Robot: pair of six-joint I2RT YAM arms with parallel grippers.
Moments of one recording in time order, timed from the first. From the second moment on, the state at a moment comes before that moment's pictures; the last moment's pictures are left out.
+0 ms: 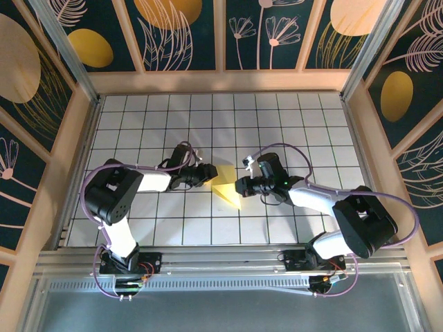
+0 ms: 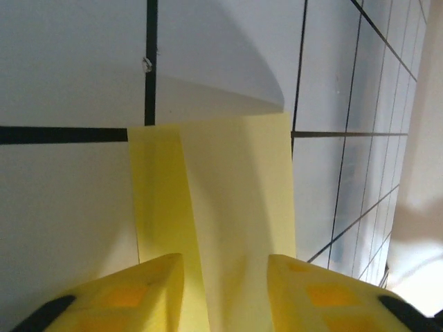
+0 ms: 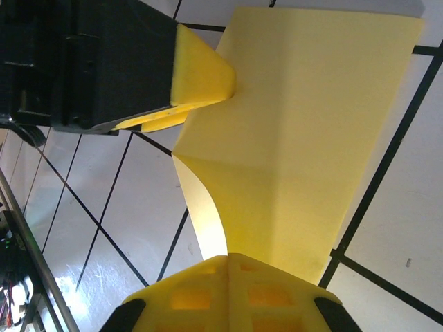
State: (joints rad) left arm -0.52 1.81 0.77 0.26 0.52 -0.95; right arm 0.63 1.41 0.58 0.07 -0.46 0.47
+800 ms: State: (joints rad) left arm -0.55 1.74 0.77 0.26 0.46 -1.05; right arm 1.04 1.42 0.88 -0.44 0.24 0.61
